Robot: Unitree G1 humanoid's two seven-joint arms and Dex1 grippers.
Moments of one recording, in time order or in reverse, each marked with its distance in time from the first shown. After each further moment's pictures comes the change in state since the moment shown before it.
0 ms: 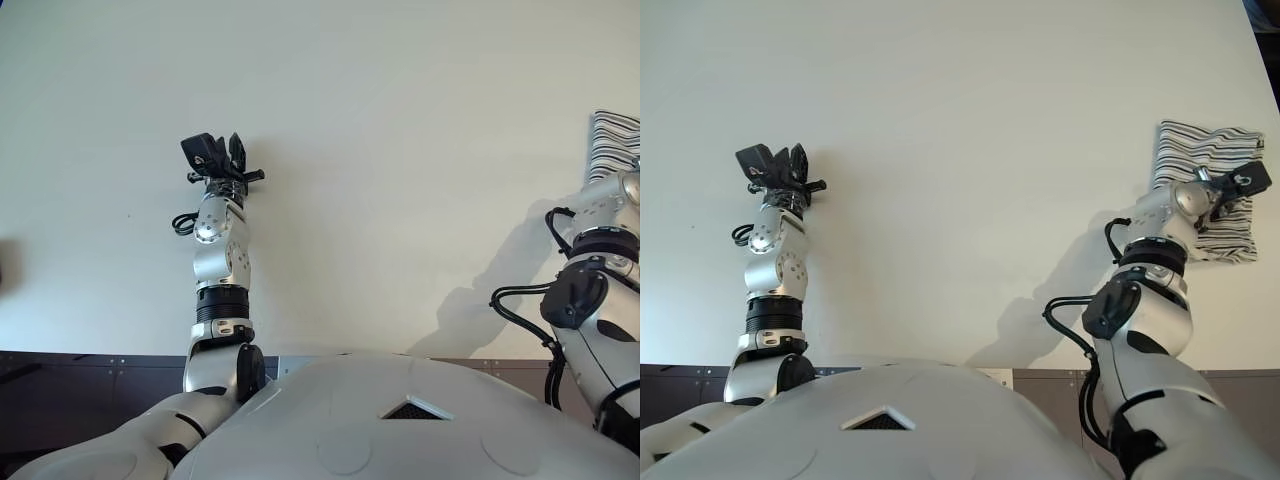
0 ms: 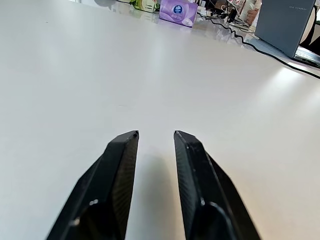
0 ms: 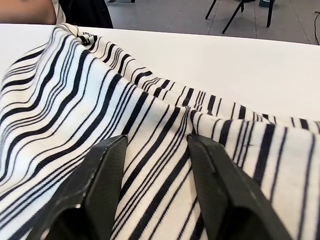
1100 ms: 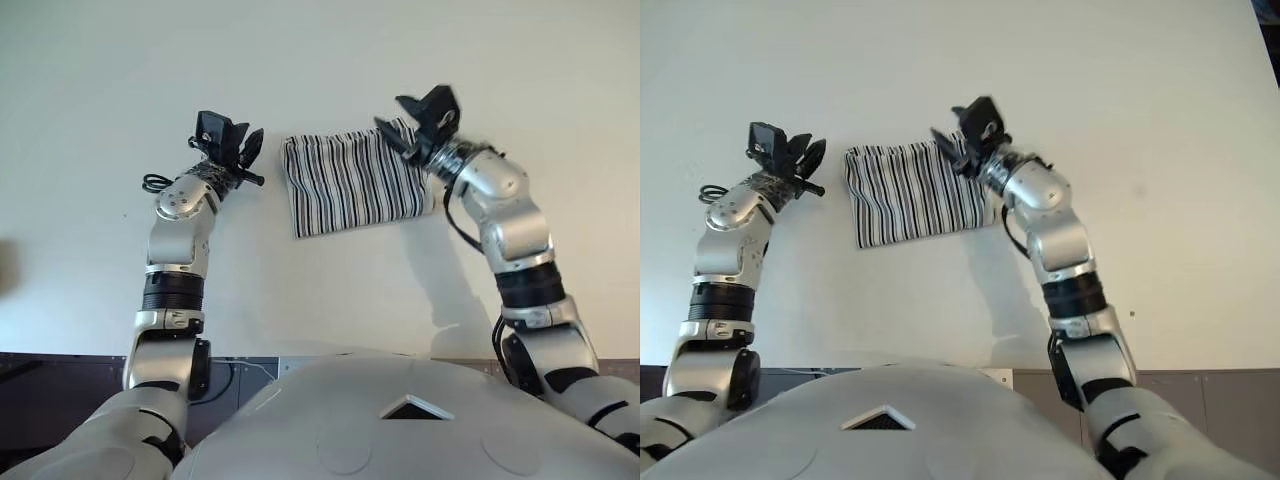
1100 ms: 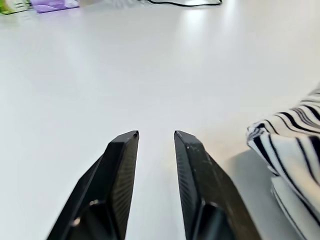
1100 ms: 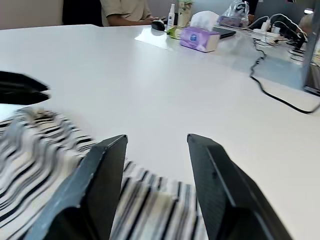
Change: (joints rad) left arm -0.023 0.242 -0.175 -0.068 -0.010 0.133 -0.306; right arm 0.366 0.173 0.960 -1.059 -0.236 0.313 0.998
